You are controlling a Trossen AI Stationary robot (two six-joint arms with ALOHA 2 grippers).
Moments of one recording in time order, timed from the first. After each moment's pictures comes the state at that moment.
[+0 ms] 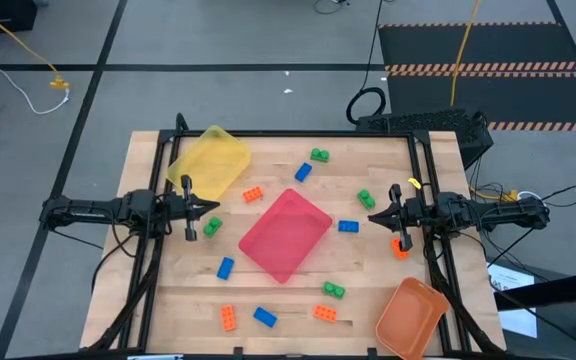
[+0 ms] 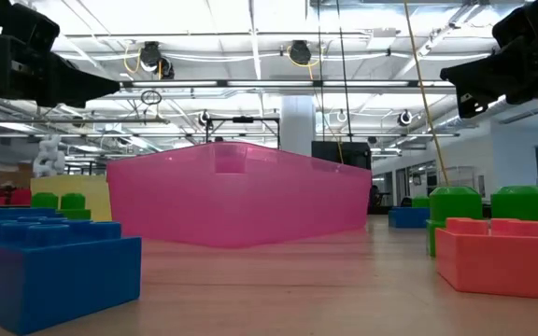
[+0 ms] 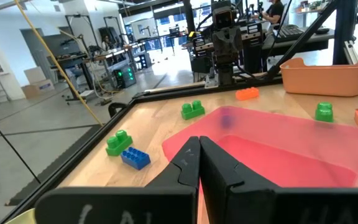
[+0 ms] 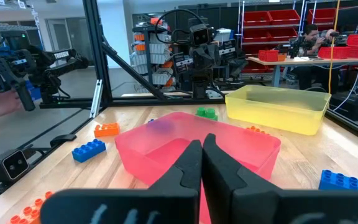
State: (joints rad) left arm -0.04 0.07 0.03 0.03 -0.18 0.21; right arm 0.08 0.05 0.02 0.04 0.00 0.06
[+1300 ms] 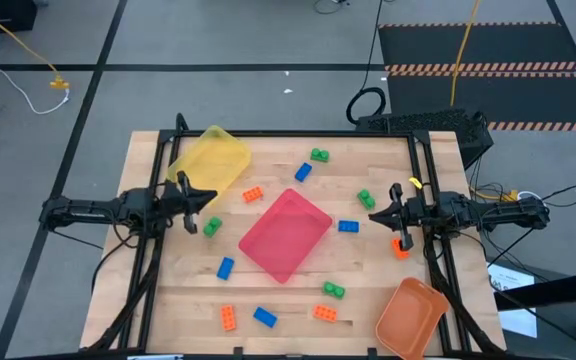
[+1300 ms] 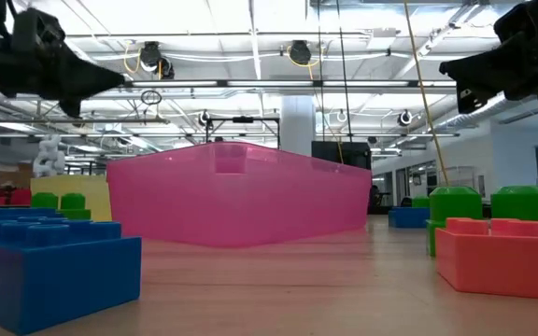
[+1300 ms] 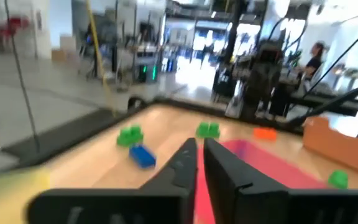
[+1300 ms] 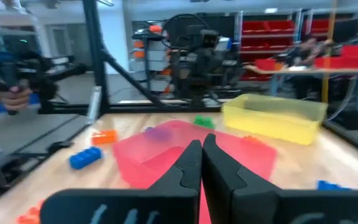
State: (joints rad) left arm -0.04 0.08 0.03 0.09 -0.33 -0.11; right arm 0.08 0.05 0.02 0.08 0.04 0.03
